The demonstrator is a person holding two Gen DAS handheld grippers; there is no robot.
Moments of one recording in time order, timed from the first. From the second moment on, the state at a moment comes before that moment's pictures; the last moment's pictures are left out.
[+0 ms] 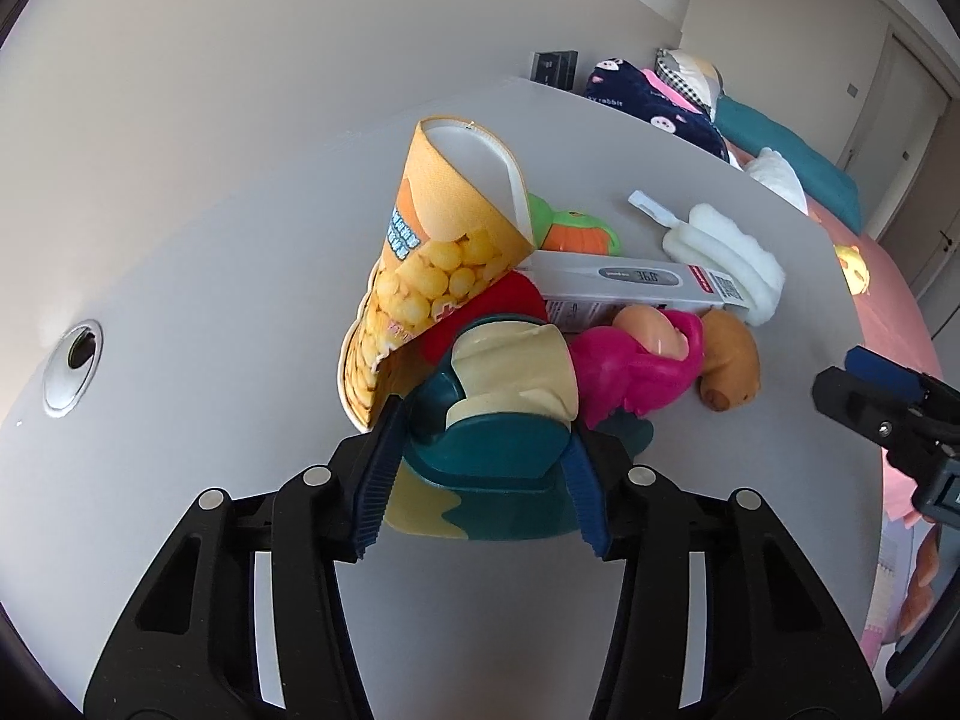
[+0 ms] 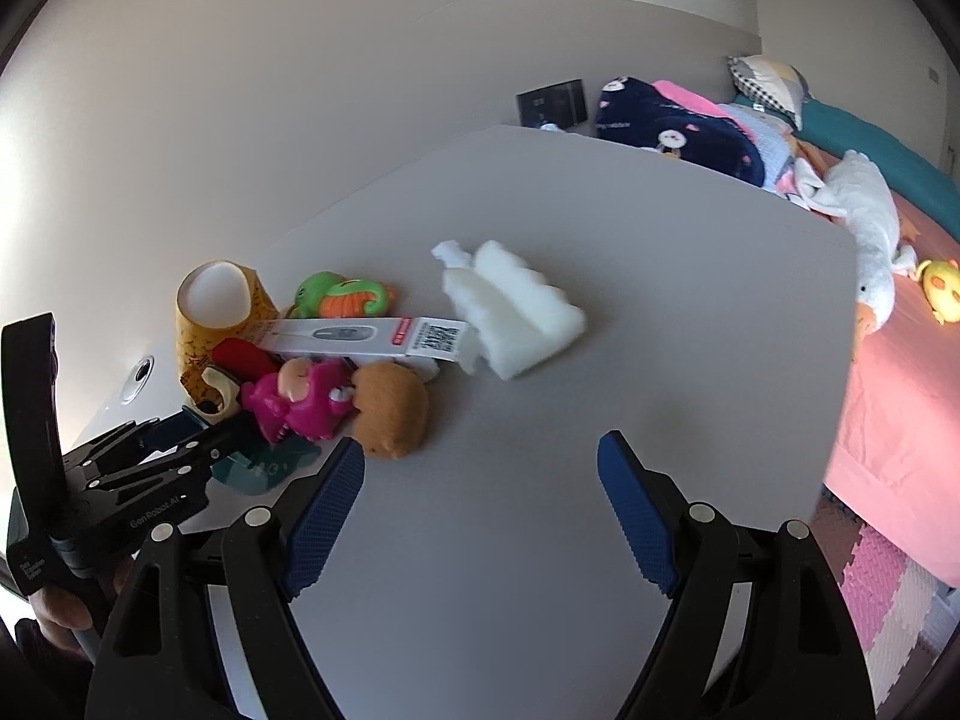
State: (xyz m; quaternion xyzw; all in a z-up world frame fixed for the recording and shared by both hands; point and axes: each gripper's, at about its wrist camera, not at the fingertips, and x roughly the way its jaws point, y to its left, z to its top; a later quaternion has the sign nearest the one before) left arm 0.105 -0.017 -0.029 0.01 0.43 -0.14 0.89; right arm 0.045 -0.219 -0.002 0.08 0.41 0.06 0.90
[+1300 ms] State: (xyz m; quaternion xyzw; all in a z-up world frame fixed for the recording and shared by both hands) left arm 0.083 -0.006 0.009 -0.03 0.38 -0.16 0.91; right arm 0.045 -0.197 0.011 0.05 0.41 0.09 0.91
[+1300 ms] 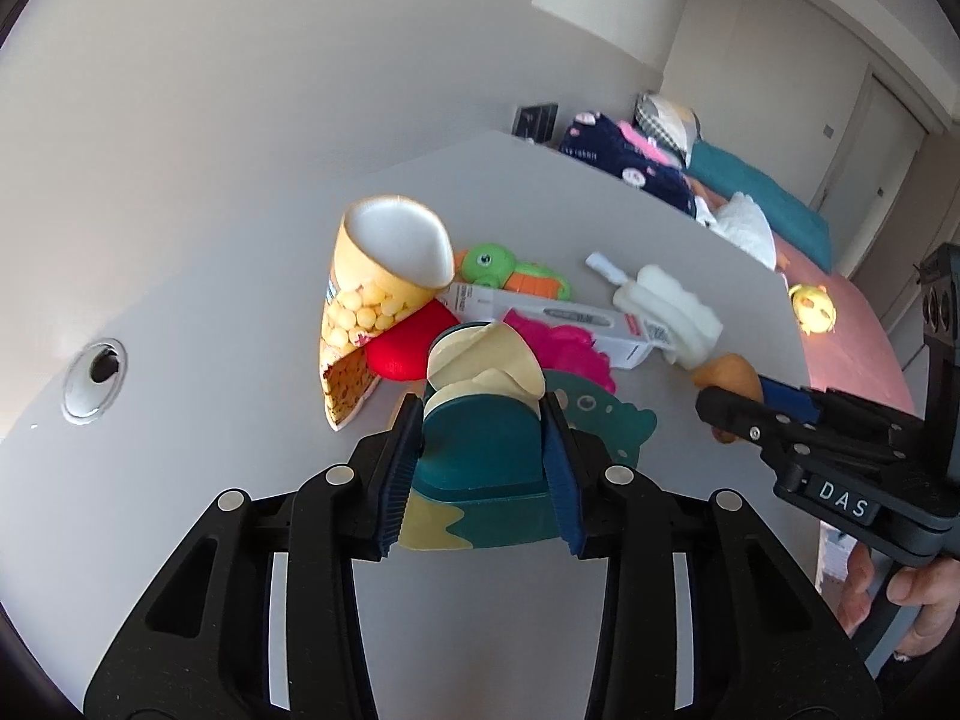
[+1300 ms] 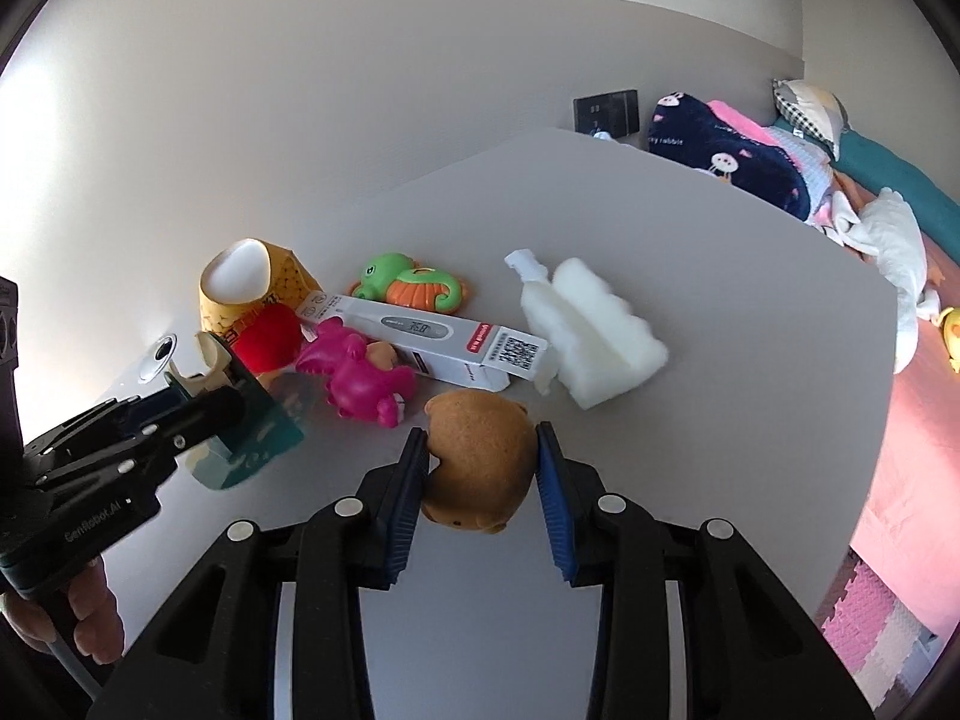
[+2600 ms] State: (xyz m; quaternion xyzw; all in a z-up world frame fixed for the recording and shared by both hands) left arm 0.005 -0.127 0.038 0.02 0.36 -0.25 0.90; right arm -0.062 -0.319 0.044 0.11 0.36 0.01 0.93
